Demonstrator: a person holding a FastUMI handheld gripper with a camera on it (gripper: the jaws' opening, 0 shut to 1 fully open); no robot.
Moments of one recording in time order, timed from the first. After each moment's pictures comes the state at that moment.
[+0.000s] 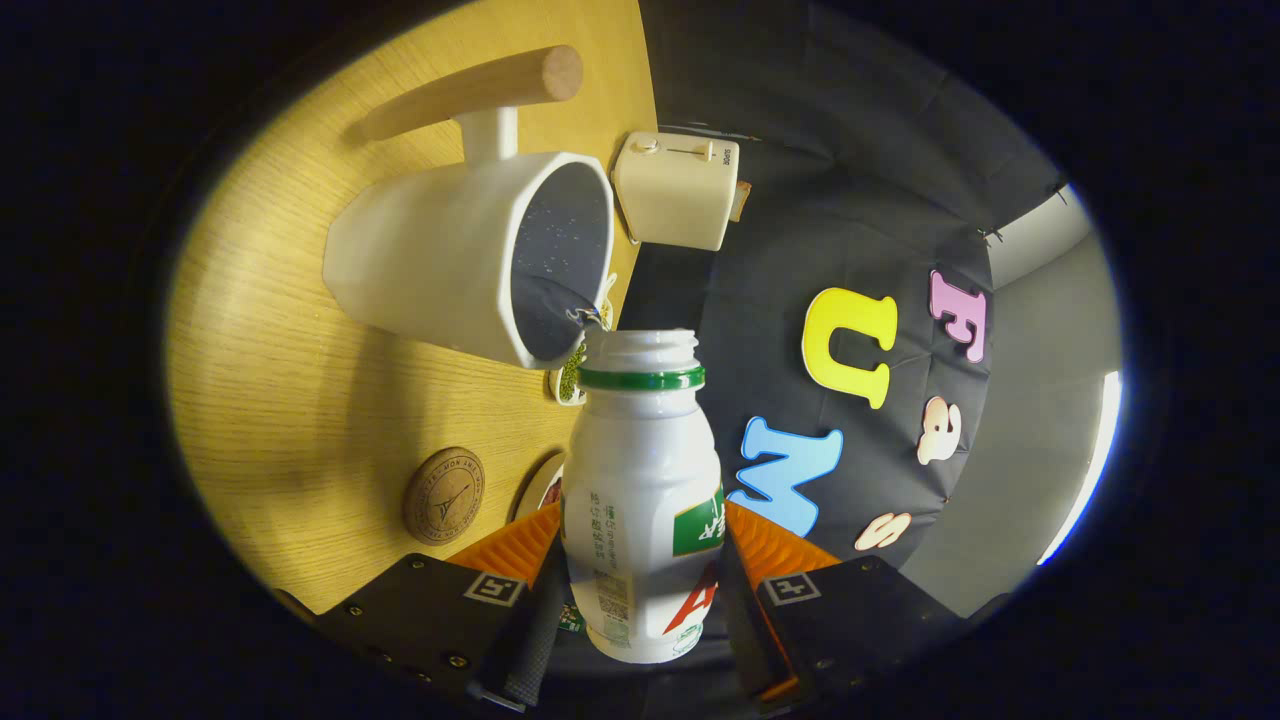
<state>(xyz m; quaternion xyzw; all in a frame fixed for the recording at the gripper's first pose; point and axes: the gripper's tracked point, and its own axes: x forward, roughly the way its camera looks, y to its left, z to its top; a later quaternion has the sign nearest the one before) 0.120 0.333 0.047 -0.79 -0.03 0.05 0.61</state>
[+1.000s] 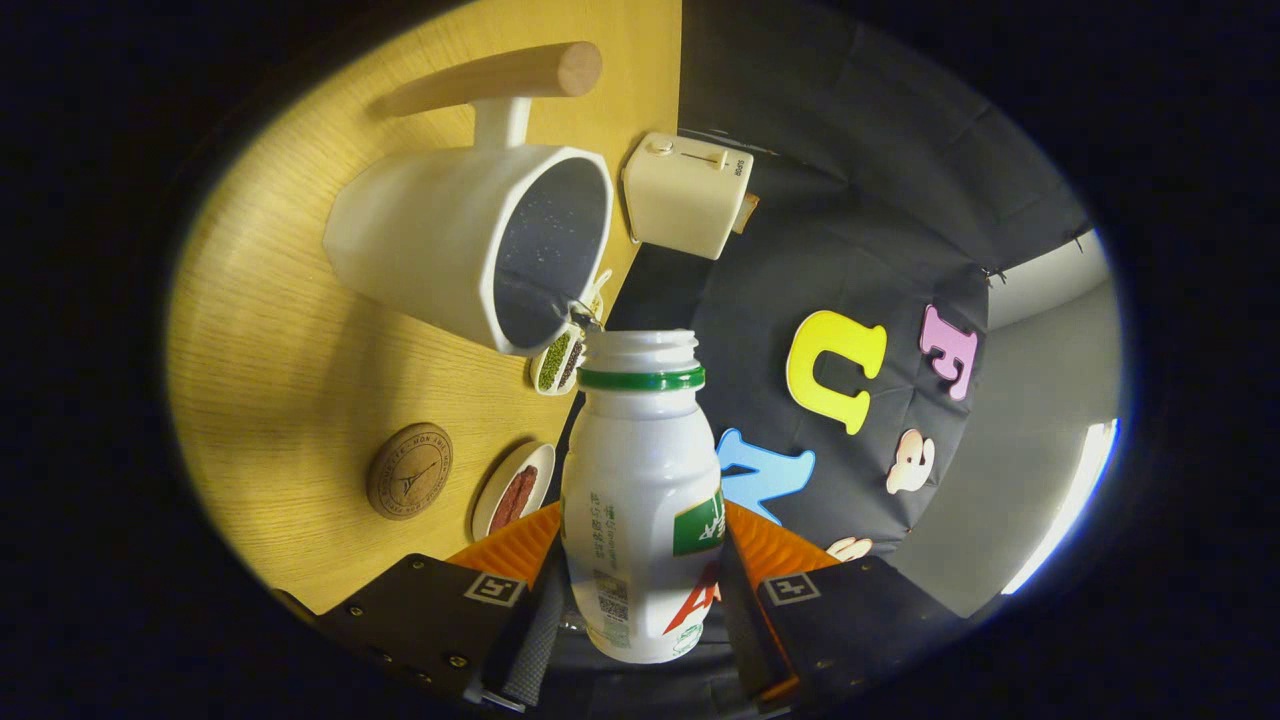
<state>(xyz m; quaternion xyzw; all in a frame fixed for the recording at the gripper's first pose) 0.122 0.335 0.061 -0.83 -0.05 0.04 0.56</state>
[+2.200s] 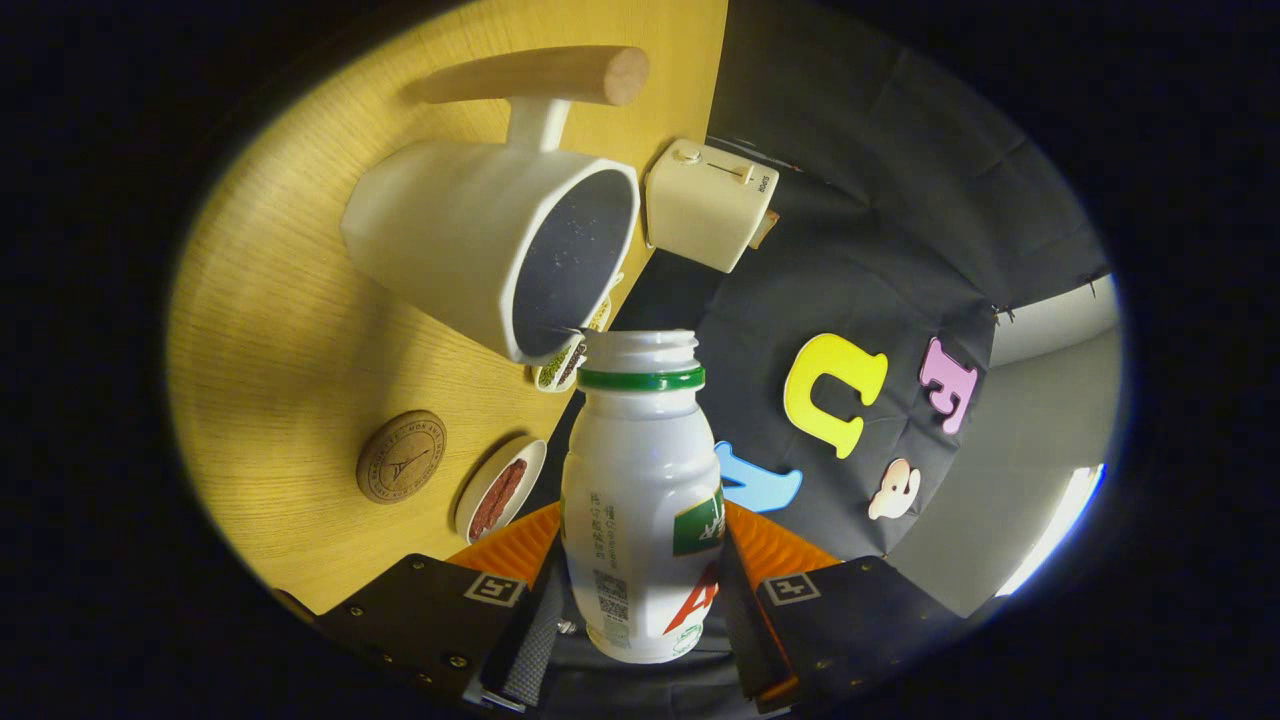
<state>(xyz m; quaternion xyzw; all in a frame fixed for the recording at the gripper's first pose) 0.116 0.343 0.064 -0.85 -0.06 0.04 0.52</state>
